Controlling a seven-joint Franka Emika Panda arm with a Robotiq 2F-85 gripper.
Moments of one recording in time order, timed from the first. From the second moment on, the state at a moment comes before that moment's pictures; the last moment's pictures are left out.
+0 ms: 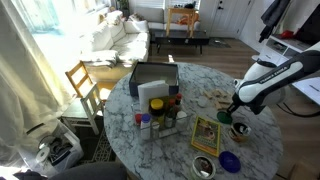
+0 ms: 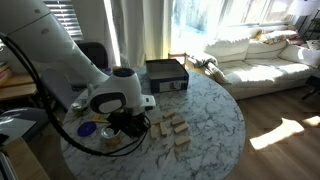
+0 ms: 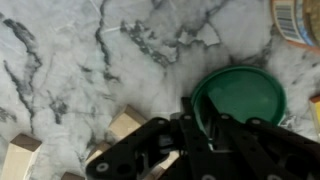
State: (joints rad) arm -0.28 0.39 -0.08 -2.34 0.12 2.85 -0.49
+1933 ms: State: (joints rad) arm -0.25 0.04 -0.14 -2.59 -0.16 2.80 -0.54
